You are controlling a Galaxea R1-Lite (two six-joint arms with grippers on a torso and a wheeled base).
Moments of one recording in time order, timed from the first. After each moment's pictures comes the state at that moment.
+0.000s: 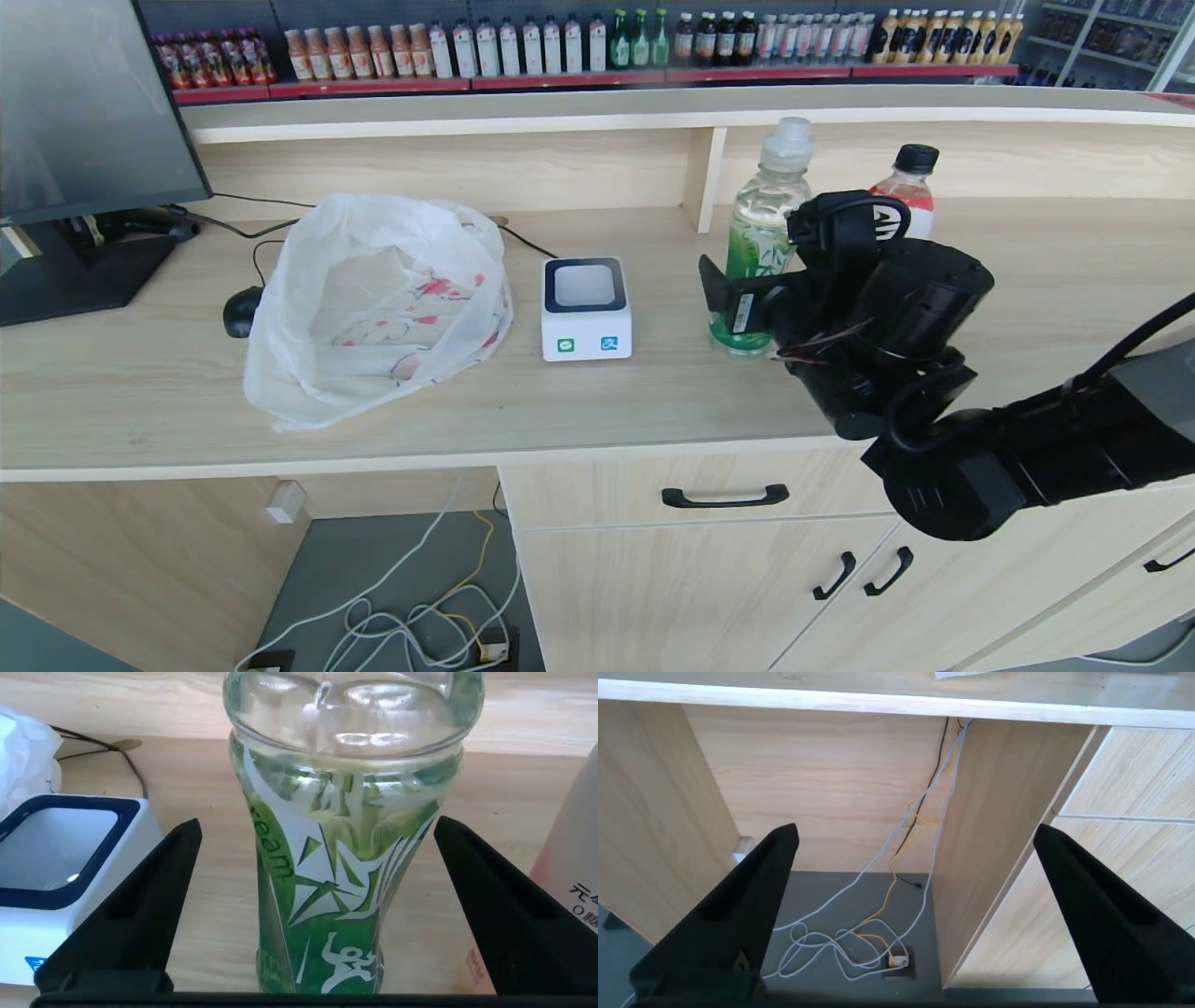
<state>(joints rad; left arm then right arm) 0.00 0.00 0.00 0.00 0.00 0.01 0.53 1.99 -1.04 -1.22 -0.39 -0.15</state>
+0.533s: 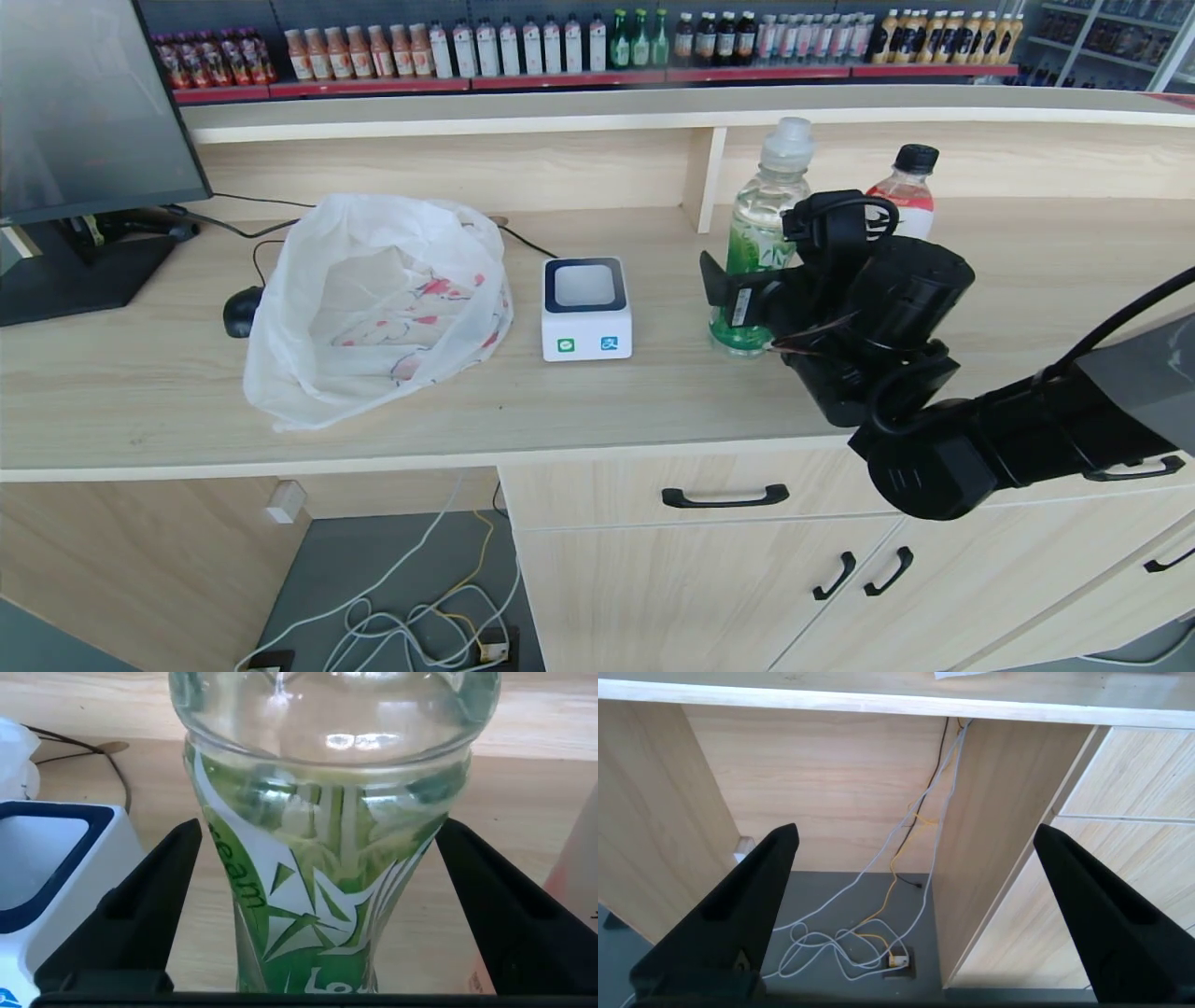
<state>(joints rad) 0.00 0.00 0.00 0.00 0.00 0.01 0.50 2.03 -1.09 -1.21 -0.36 -0.15</state>
